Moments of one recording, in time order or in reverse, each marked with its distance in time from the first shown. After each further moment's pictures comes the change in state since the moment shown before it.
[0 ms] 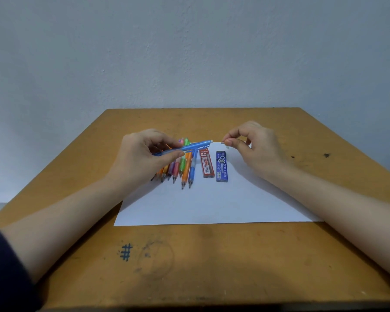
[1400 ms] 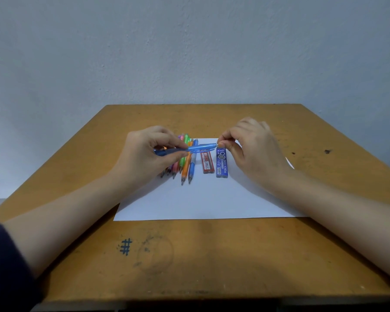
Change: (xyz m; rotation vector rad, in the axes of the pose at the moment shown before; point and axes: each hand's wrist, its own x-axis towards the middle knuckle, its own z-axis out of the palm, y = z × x) left_hand -0.002 -0.002 0.004 0.049 -0.010 0.172; right_hand -0.010 -0.015 0.006 -0.326 0.080 -0.215
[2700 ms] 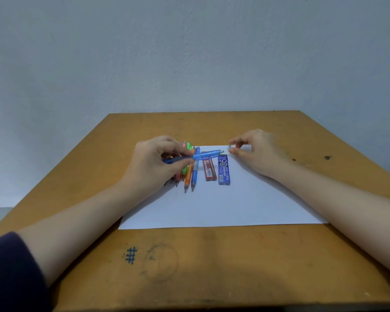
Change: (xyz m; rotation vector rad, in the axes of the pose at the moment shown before) left_hand 0.002 0.003 0.008 -0.012 0.035 -0.072; right_hand 0.010 0.041 0.007 0.120 -0.373 0.391
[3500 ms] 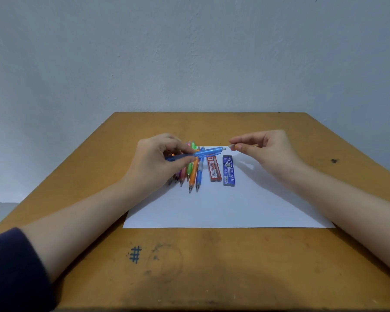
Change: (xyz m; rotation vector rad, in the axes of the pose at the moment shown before) left_hand 0.000 0.000 -0.004 -0.028 0.021 -0.051; right_hand -0.021 -0.027 -0.013 0.661 0.053 0.120
